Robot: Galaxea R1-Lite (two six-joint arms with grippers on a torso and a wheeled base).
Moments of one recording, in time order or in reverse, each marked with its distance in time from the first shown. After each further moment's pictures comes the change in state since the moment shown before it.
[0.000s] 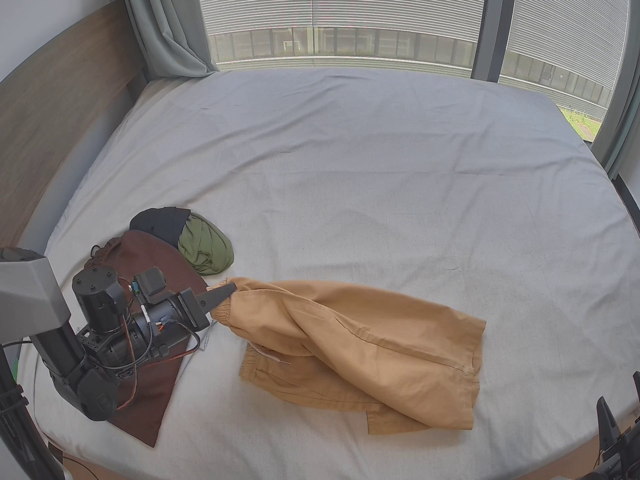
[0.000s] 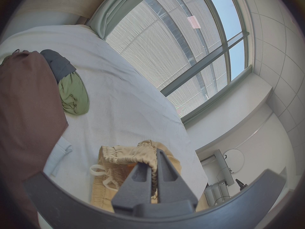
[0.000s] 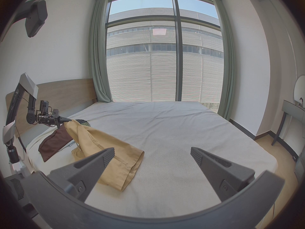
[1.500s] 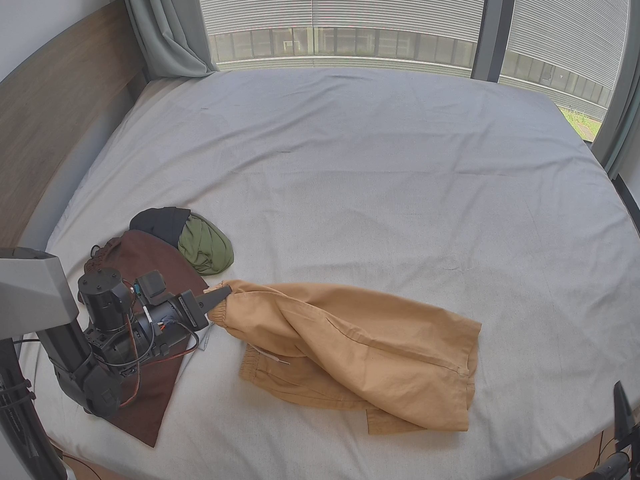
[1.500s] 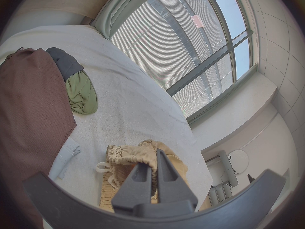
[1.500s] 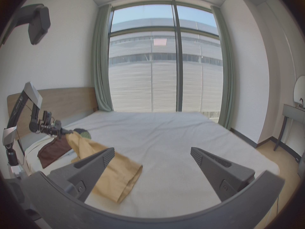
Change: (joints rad) left arm 0.033 0.059 -0.021 -0.001 0.005 0.020; right arm -0.007 0.003 -0.014 -0.111 0.013 -0.006
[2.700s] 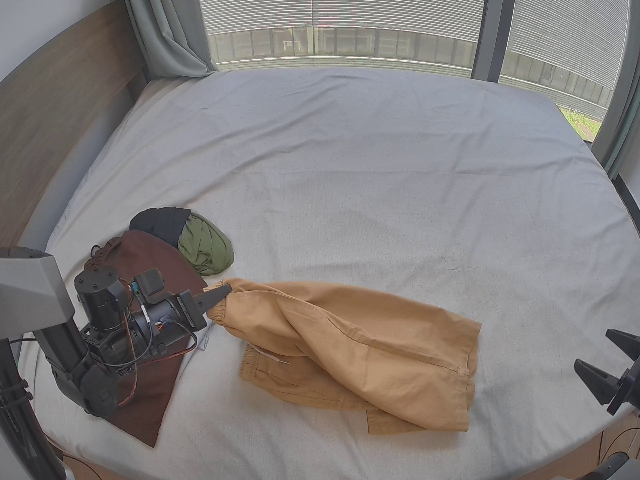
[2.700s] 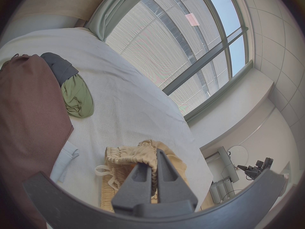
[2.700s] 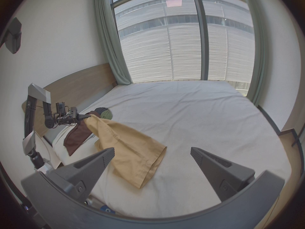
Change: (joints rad) left arm 0.004 -0.017 0.003 0.000 -0.030 0.037; right arm -0.004 0.646 -0.183 -0.061 0.270 -0.011
